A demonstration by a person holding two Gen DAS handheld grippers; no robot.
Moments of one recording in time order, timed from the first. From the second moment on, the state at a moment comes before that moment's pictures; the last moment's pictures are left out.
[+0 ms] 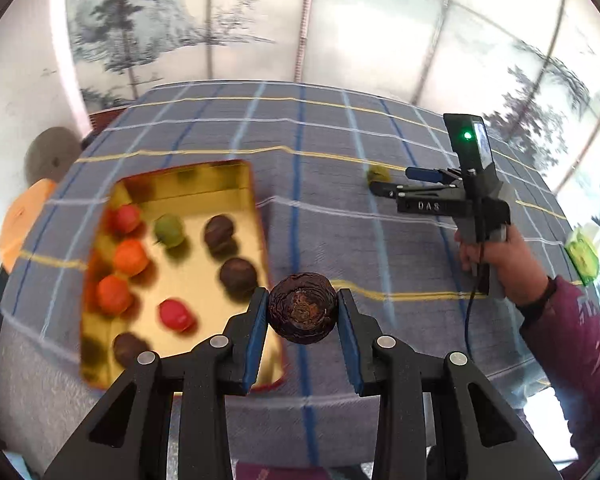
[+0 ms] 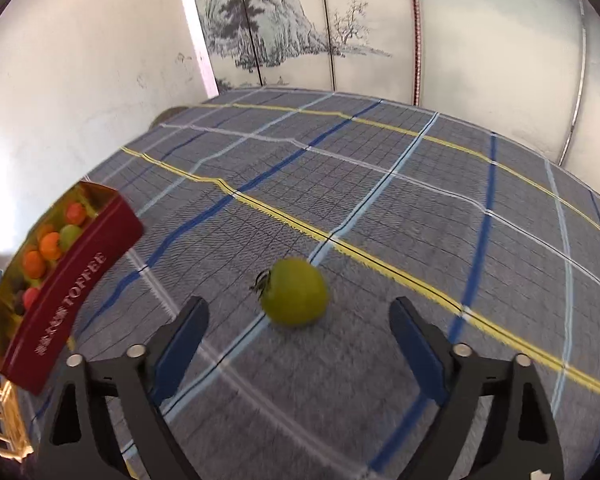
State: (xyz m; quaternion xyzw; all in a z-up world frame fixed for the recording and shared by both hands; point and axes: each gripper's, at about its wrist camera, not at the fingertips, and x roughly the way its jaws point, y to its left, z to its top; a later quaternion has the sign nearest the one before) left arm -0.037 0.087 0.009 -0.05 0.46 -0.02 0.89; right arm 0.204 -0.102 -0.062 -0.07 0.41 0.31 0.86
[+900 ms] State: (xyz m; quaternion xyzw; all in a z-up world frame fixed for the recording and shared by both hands) left arm -0.059 0.141 -0.026 -0.04 0.43 0.07 0.90; right arm 0.096 -0.179 -0.057 -0.02 0.41 0.24 0.88
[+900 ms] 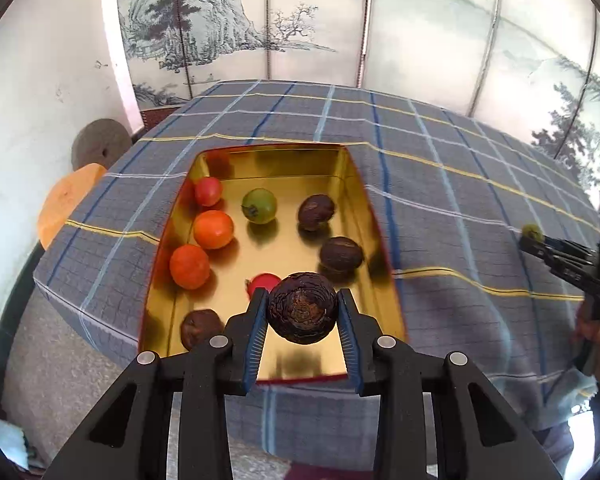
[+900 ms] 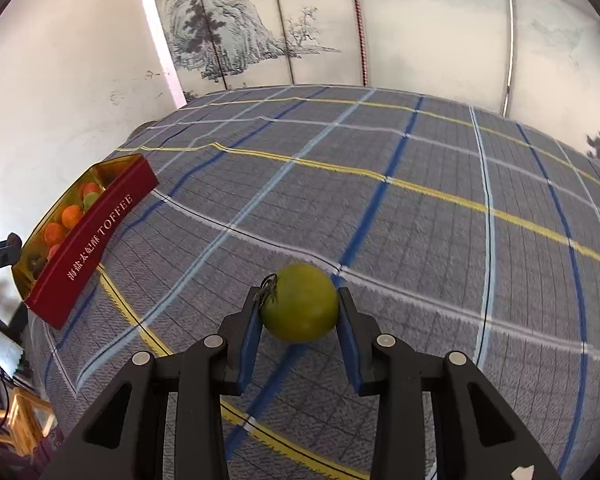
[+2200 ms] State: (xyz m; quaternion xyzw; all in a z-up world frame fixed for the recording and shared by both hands) left arm -0.030 0.148 -0.037 0.04 0.40 0.15 0.90; right arm 0.096 -0.174 -0.062 -0.03 0.42 0.24 0.88
